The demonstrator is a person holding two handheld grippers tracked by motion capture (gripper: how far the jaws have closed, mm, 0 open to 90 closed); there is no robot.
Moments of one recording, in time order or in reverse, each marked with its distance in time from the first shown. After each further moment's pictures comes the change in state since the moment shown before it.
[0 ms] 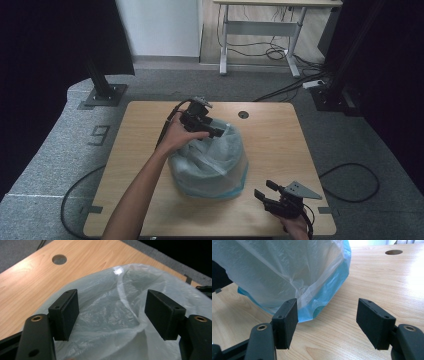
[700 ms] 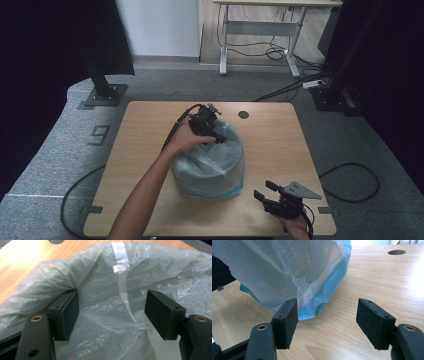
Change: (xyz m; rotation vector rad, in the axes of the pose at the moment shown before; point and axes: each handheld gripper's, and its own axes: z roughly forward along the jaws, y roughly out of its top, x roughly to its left) left arm -0.005 0.002 0.026 0.118 0.056 0.020; right arm 0.001 0.000 0.000 0.005 0.012 -0.012
